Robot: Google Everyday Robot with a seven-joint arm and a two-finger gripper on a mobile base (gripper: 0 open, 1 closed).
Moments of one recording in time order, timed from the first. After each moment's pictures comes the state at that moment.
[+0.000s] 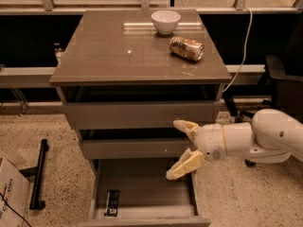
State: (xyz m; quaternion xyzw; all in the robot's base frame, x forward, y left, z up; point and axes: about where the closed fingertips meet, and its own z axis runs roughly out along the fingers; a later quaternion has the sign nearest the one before) arm 0.463 -0.068 0.738 -0.50 0.66 0.39 0.41
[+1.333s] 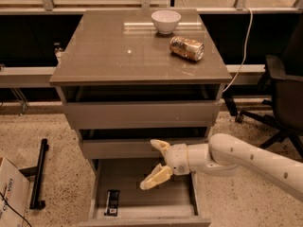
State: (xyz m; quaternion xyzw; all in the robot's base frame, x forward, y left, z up) arm 0.489 0.003 0.609 -0.47 0.66 0.43 0.40
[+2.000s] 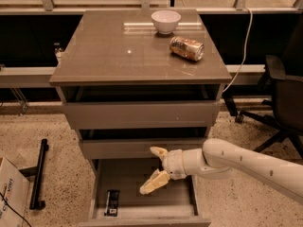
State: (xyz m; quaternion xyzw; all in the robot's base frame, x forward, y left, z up) arm 0.497 0.009 0.548 -0.48 0.68 0.42 0.36
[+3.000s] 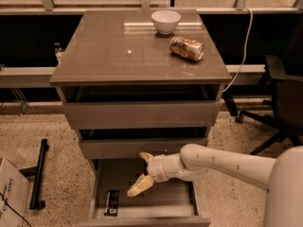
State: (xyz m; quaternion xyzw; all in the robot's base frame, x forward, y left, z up) arm 0.525 0.052 0.462 -0.50 0.70 0.38 0.35
